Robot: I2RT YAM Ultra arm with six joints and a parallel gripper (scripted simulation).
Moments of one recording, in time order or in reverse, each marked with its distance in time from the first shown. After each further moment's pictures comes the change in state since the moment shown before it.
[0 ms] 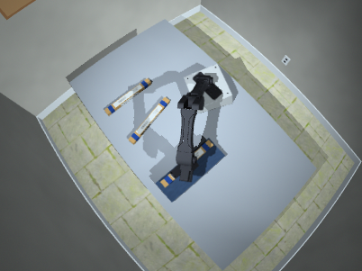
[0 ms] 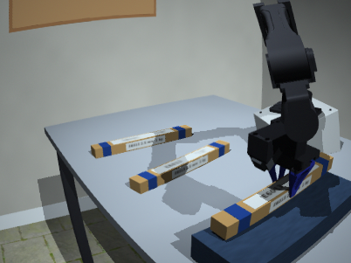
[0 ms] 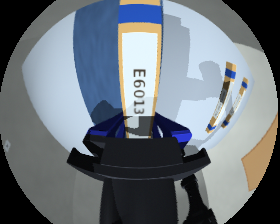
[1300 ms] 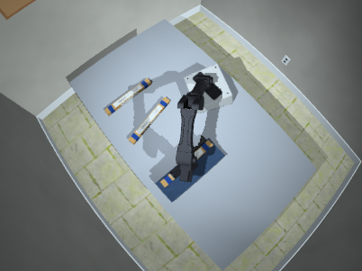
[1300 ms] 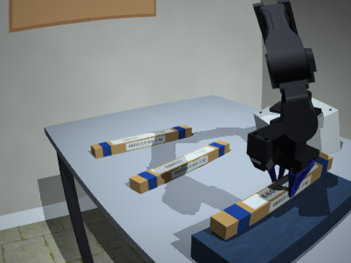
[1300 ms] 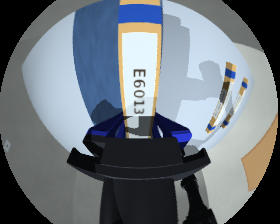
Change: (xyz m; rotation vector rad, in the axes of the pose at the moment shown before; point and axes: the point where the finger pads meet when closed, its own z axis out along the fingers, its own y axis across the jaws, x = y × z) arm 0.000 -0.001 0.000 0.000 0.000 0.000
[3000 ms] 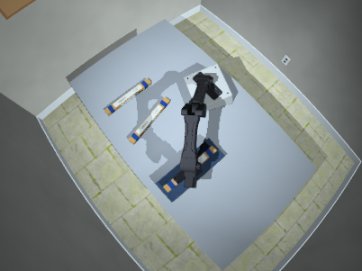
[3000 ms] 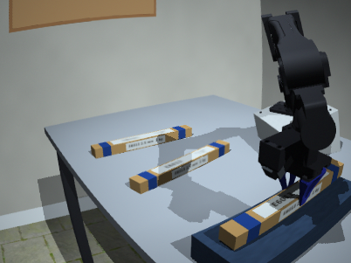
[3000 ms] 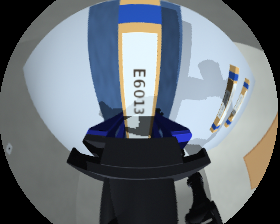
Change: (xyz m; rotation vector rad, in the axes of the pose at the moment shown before) arm -0.006 0.034 0.000 -0.005 -0.004 0.022
